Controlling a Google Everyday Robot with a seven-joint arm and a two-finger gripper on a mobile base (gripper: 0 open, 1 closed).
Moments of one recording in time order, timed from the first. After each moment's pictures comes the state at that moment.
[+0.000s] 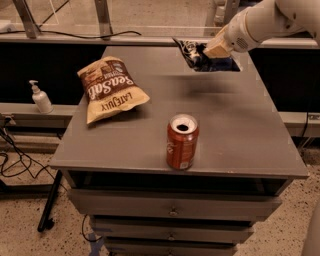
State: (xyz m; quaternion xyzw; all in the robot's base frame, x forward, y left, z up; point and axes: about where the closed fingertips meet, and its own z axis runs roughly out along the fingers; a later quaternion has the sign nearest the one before) arm 0.736 -0.158 0.944 -0.54 0.73 0.03 0.43
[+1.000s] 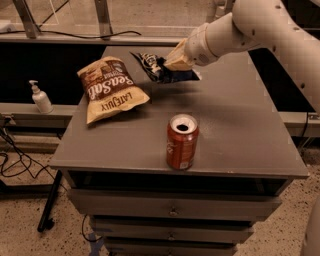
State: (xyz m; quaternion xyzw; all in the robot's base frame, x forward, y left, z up) arm 0.716 -0.040 0.918 -0.61 0.64 0.10 0.45
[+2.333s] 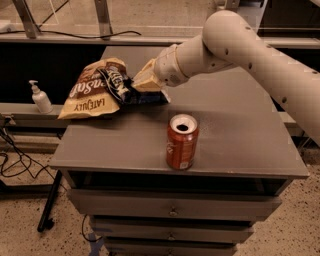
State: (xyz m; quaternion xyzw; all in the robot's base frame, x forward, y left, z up) arm 0.649 0.055 0.890 -0.65 0.59 0.20 0.44
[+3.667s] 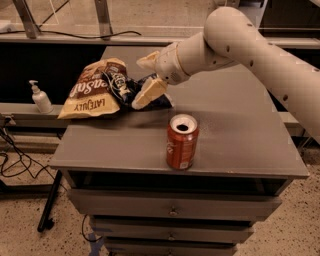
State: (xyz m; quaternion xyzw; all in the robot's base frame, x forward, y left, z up) arm 0.647 0.052 0.895 -0.64 0.60 0.21 0.43
